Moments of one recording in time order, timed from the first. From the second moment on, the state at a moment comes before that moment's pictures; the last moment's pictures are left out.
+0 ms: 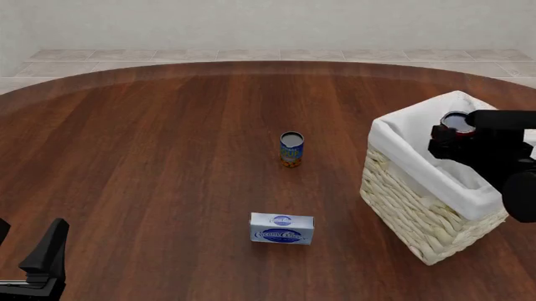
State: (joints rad) left arm 0.00 0.01 0.00 0.00 0.00; right arm -0.12 1.35 -0.63 -0.33 -0.04
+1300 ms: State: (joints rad) left arm 0.00 0.01 0.00 0.00 0.00; right arm -0.09 1.09 -0.59 -0.15 -0.06
